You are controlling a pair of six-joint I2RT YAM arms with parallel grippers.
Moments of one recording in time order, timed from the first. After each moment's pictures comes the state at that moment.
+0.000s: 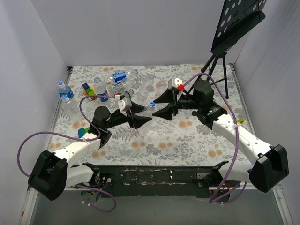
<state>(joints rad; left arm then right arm) -0.49 1.15 0.51 0.80 0.75 -0.16 0.60 1.24 1.01 0.15 -0.96 -0.06</state>
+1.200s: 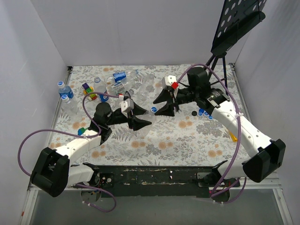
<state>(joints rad) -0.48 1.19 0.56 0.71 0.94 -0.08 0.59 1.33 1.34 -0.44 -1.04 -0.46</state>
